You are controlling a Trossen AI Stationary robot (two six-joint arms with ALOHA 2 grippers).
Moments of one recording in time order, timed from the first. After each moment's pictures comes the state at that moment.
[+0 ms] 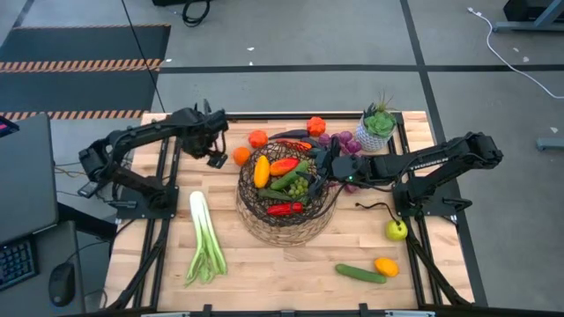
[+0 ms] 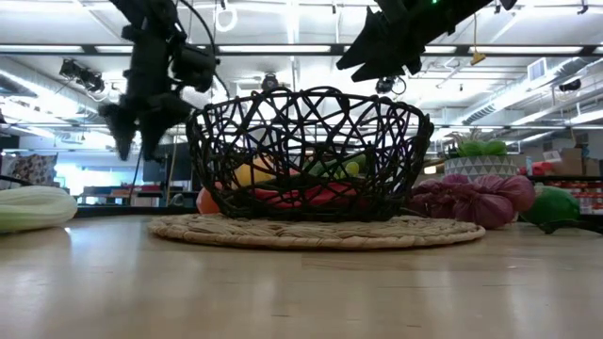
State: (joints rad) left arm 0.60 1.41 1.03 -1.24 -0.05 -0.46; right arm 0.09 1.31 0.88 -0.04 0.52 0.18
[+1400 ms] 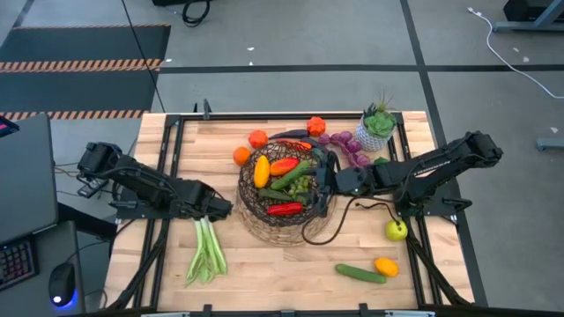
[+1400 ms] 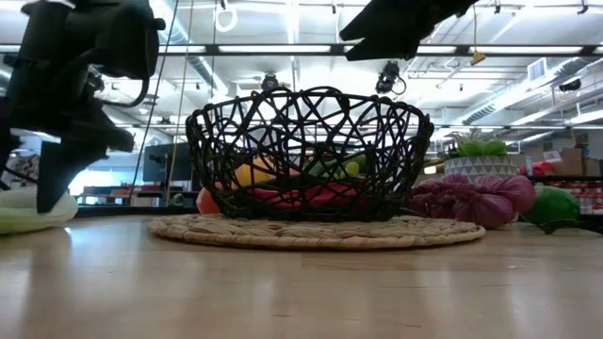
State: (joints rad) left arm -0.27 1.40 0.70 -0.95 0.05 -1.81; right arm 0.21 1.31 0.88 -0.02 0.42 0.11
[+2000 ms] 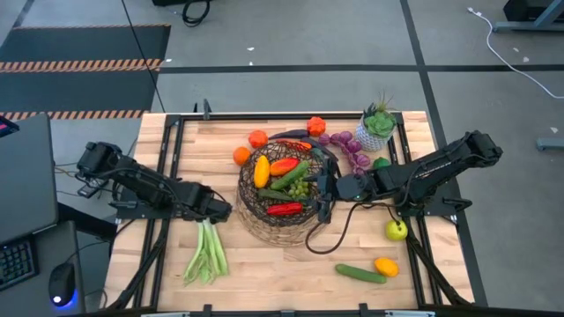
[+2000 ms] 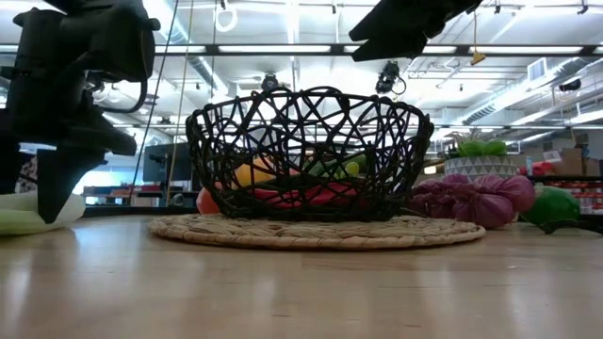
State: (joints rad) left arm -0.27 1.40 0.66 -0.86 0.02 -1.75; right arm 0.26 1.31 0.88 -0.07 0.43 0.12
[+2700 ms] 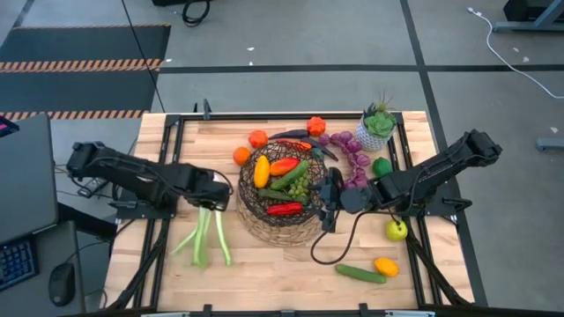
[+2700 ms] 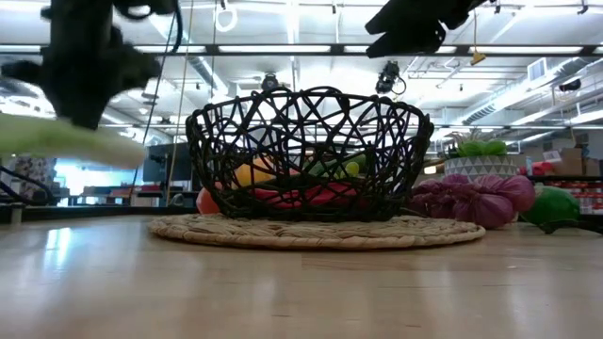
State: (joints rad) left arm -0.17 1.25 0.93 -1.20 -0.09 -1.44; right arm 0.36 1.31 0.88 -0.13 0.51 0.21
